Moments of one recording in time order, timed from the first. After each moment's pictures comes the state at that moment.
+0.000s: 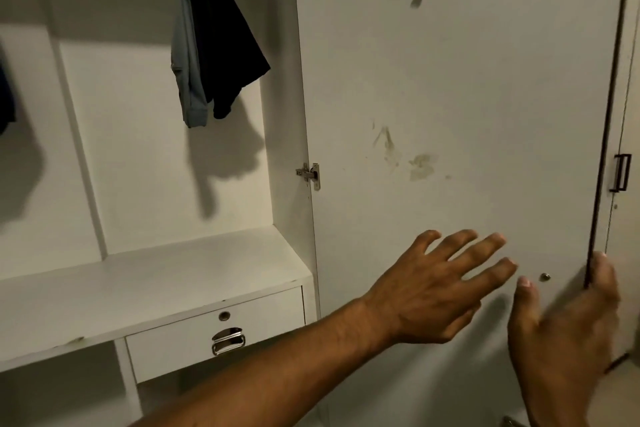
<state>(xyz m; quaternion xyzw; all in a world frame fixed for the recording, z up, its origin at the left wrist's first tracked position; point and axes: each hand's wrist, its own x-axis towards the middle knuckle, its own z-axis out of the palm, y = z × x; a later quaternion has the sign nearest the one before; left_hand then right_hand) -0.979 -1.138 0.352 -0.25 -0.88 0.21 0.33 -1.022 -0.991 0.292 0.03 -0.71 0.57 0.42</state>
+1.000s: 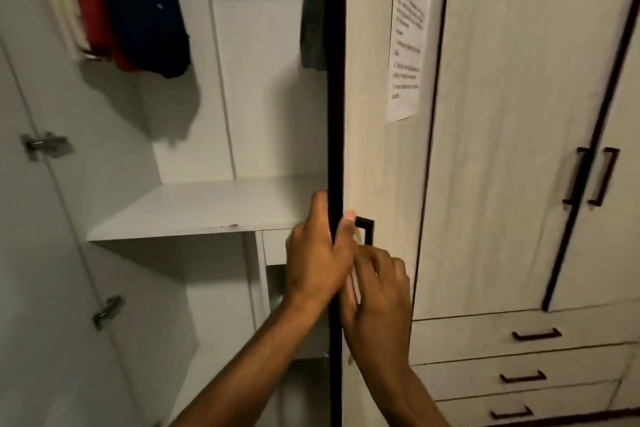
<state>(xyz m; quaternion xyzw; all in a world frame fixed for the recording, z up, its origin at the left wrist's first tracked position) -0.719 -1.217 0.315 0.20 -0.78 -0.28 0.53 -0.778 -1.156 0.239 0.47 -0.64 0.51 0.34</state>
